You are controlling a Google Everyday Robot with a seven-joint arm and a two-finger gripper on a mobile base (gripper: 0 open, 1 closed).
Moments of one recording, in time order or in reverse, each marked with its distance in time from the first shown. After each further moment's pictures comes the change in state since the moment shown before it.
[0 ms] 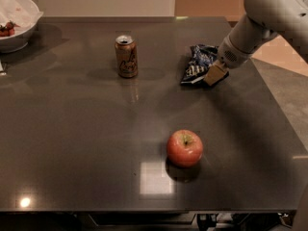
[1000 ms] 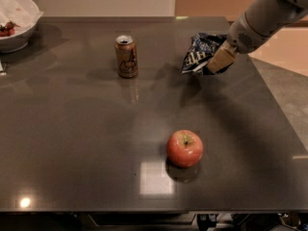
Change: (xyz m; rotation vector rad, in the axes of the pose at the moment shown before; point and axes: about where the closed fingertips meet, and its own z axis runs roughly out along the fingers) arm -0.024 0.022 -0.071 0.029 -0.127 -0.093
